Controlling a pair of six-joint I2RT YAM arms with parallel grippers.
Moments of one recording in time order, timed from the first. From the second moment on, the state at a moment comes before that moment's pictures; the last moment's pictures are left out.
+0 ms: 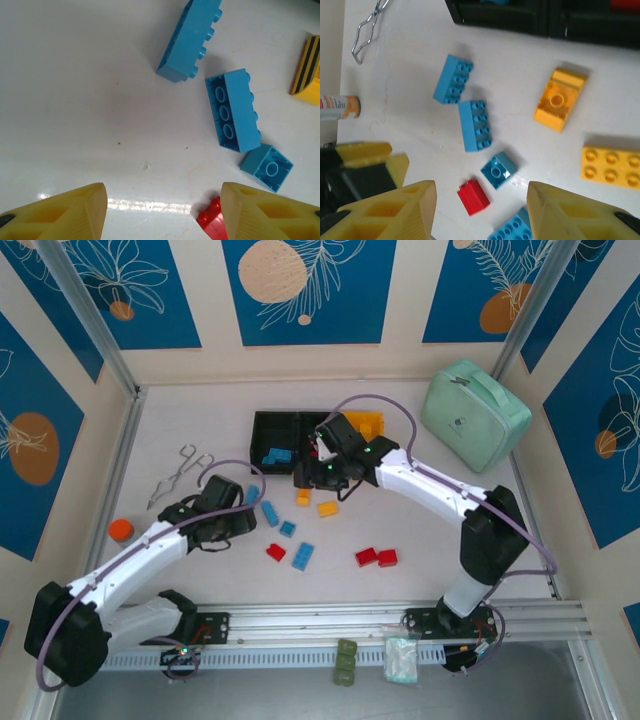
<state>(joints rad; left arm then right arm) -0.52 1.08 0.68 -0.68 -0.09 -0.76 0.73 1.64 1.34 -0.64 -0.28 0.65</state>
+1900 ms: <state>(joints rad) -0.41 1.65 1.14 -0.62 -0.11 -0.52 0.75 1.28 0.93 -0.56 -0.31 0.72</state>
